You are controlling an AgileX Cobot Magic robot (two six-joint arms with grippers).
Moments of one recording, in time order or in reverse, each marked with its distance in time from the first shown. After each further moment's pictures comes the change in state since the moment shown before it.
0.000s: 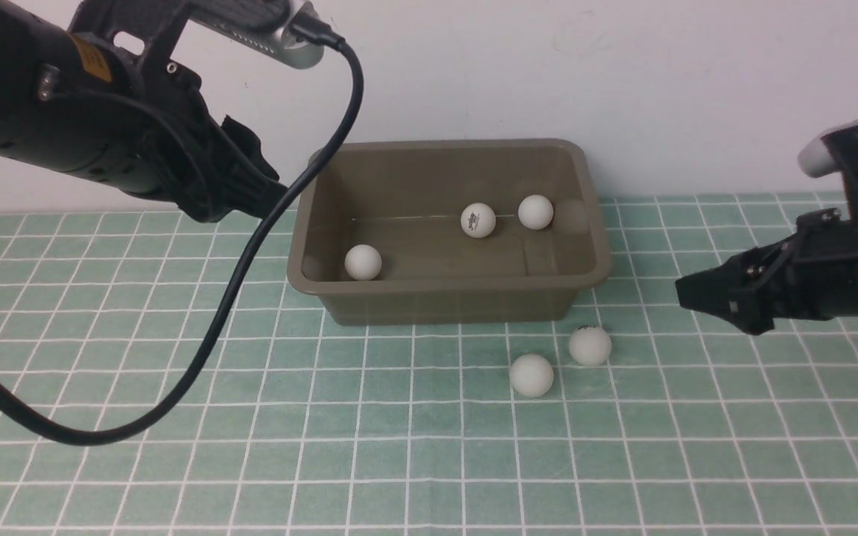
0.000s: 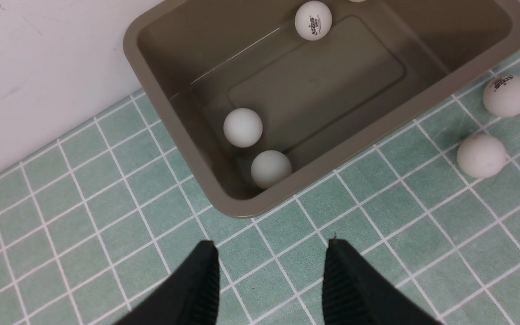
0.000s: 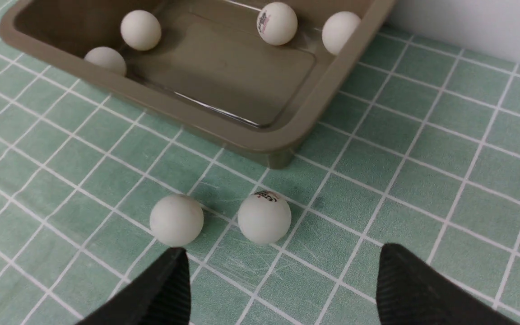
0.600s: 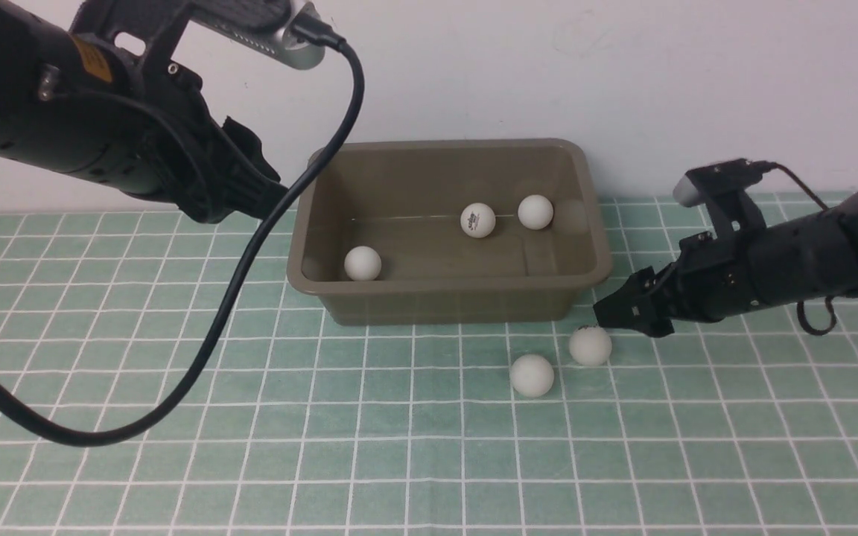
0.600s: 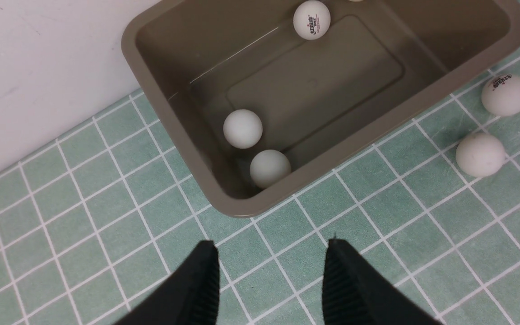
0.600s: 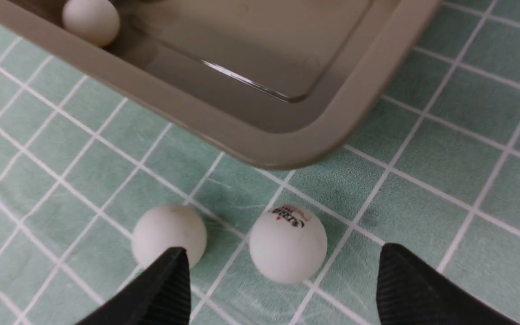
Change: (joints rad) right arm 0.089 0.388 -0.220 0.034 0.001 -0.024; left arm 0.000 0.000 0.000 -0.003 0.002 0.003
